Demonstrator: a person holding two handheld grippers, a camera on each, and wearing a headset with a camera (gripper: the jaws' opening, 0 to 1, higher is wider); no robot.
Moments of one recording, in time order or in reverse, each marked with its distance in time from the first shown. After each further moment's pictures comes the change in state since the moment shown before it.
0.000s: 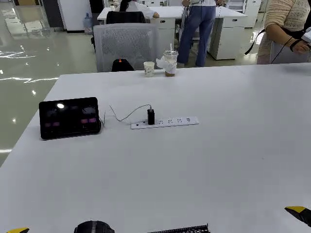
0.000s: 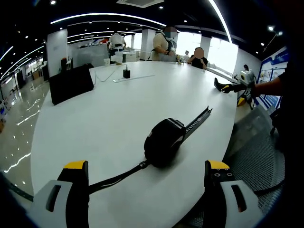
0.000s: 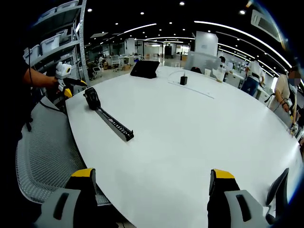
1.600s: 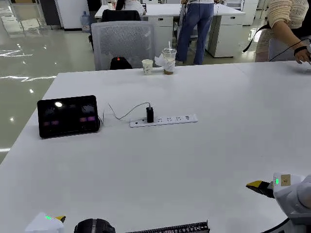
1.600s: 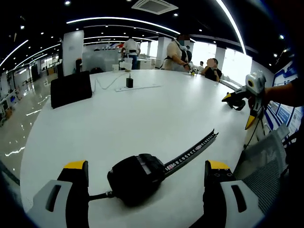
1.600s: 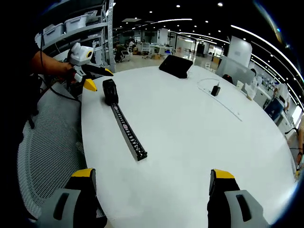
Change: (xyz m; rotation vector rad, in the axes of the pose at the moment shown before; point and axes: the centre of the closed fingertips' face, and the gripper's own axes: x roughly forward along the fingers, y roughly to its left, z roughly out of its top) left arm 0.052 -0.052 0.051 -0.114 -0.089 0.127; right arm 0.045 0.025 0.058 -0.249 0.091 0.181
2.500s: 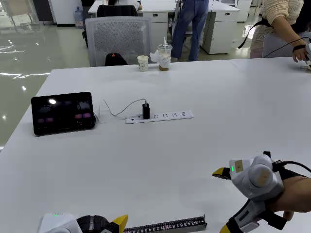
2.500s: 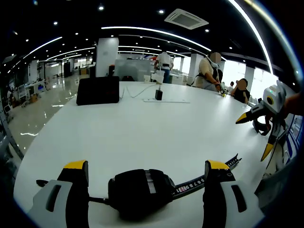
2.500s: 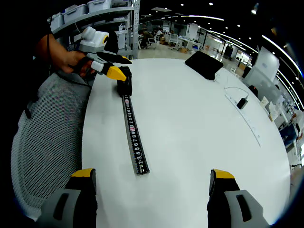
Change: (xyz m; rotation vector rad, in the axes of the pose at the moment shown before) left arm 0.018 0.018 0.009 -0.132 -0.152 0.272; right arm 0.050 0.006 0.020 -0.203 0.115 0.141
